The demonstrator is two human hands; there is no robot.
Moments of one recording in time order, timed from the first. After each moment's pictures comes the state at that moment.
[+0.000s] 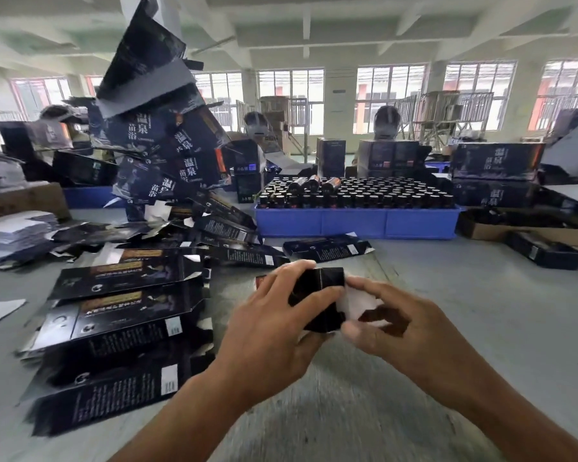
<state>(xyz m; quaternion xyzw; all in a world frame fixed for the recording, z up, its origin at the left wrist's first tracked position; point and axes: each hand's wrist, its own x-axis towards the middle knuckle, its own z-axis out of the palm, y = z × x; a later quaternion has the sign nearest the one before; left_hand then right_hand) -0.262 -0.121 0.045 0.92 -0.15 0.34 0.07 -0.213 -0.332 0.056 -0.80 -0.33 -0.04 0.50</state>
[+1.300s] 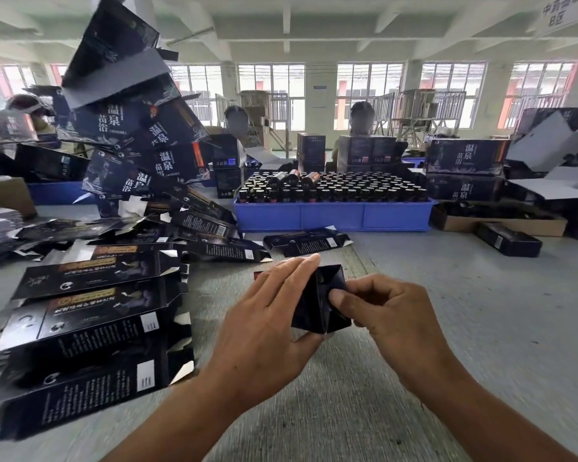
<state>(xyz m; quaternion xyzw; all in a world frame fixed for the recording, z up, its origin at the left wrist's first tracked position) -0.267 -0.145 0.041 0.90 -0.15 0.39 0.12 -0.215 -0.324 0.050 -0.73 -0.22 -0.10 0.64</state>
